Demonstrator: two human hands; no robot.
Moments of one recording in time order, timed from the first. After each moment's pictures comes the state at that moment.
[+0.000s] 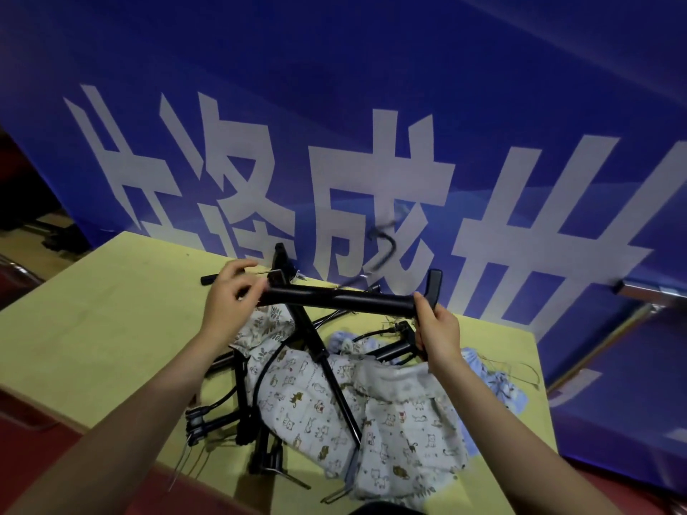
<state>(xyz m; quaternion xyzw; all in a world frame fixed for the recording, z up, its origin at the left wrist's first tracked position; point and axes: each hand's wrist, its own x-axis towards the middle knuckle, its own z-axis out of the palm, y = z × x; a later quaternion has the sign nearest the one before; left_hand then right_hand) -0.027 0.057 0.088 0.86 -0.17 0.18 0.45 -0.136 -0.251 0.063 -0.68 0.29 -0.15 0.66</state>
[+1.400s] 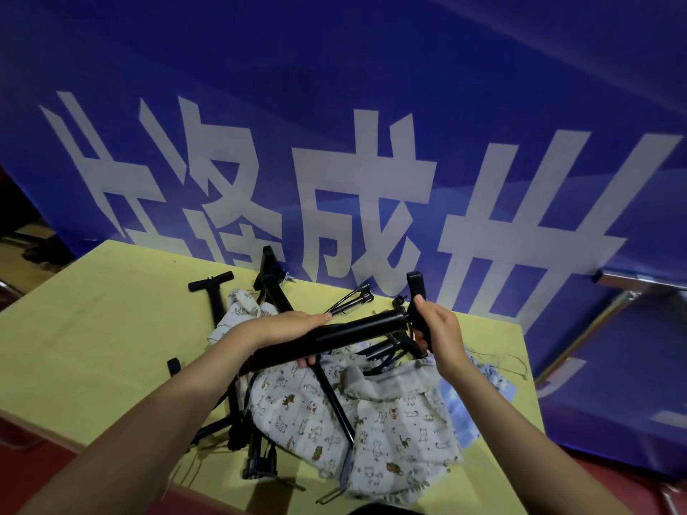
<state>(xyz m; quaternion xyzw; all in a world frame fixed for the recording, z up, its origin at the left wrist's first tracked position) -0.057 -0.023 0.107 0.83 -0.20 -0.42 0.30 -0.163 -0.270 0.066 -0.67 0.15 -0.15 0.71</state>
